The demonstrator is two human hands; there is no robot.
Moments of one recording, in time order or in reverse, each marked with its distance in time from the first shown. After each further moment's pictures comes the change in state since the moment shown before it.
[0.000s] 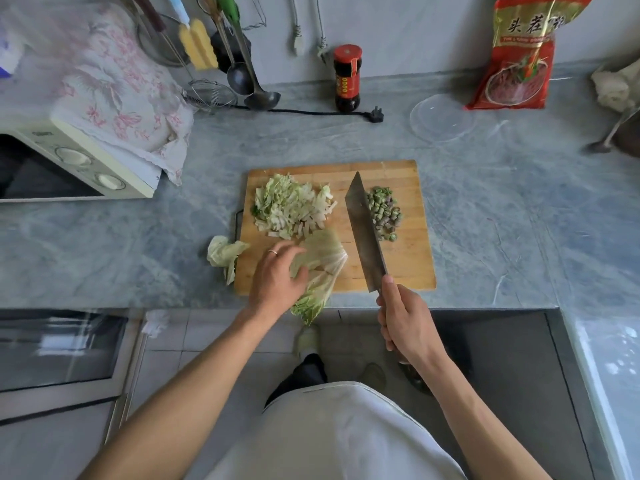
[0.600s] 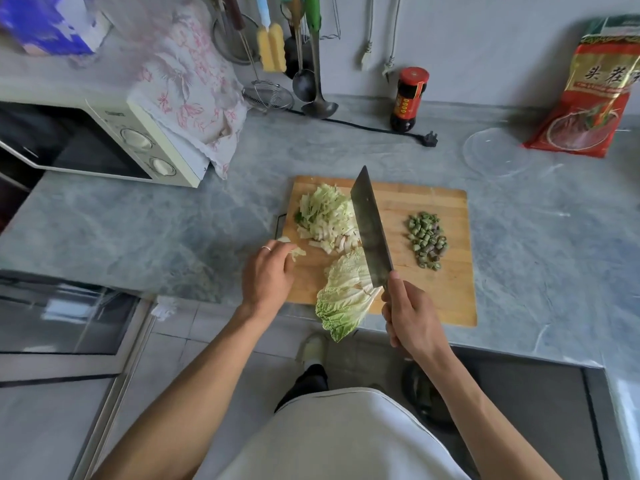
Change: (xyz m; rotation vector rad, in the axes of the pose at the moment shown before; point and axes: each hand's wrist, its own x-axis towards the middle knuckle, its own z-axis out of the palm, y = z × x) left_hand 0.007 -0.052 -0.053 0.204 0.152 -0.172; right_hand 0.037 -0.039 0.047 -0.062 -0.056 -0.132
